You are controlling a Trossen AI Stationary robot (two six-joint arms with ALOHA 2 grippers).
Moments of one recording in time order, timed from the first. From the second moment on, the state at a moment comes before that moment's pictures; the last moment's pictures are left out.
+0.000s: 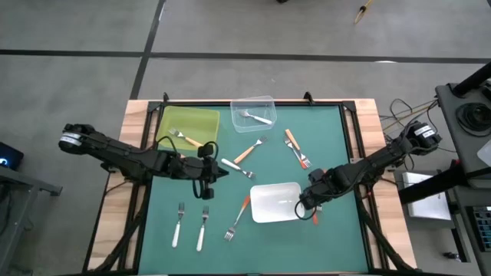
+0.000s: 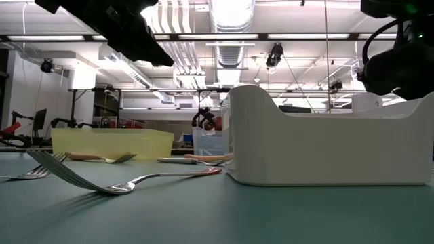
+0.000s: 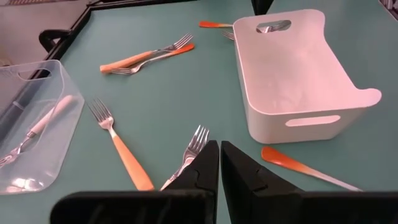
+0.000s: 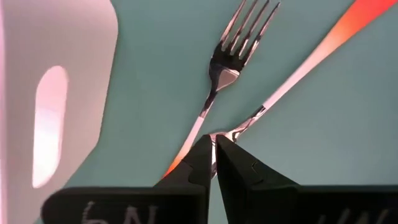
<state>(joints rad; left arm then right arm) -0.21 1.21 0.72 -0.09 -0.31 -0.06 0.41 1.35 0.75 -0.84 -0.05 1.57</state>
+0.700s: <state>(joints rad) -0.21 1.22 0.72 -0.09 -0.31 -0.06 0.41 1.49 0.75 -0.81 0.00 1.54</state>
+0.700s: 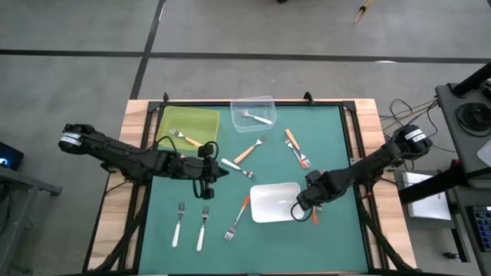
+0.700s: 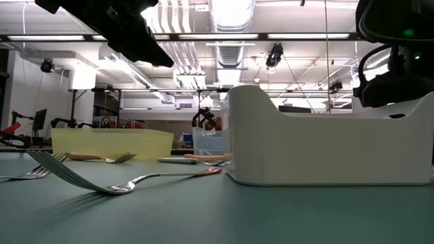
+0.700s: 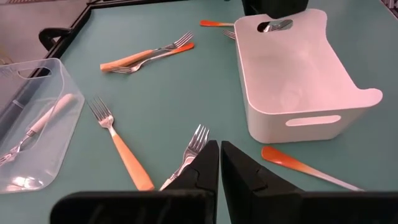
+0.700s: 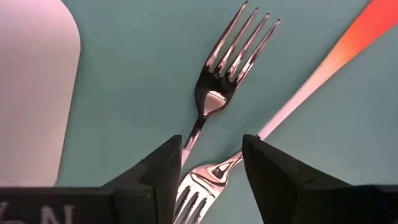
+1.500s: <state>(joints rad) -0.21 1.22 0.72 -0.04 -0.31 -0.03 0.41 1.52 0.74 -0.75 0.03 1.57</state>
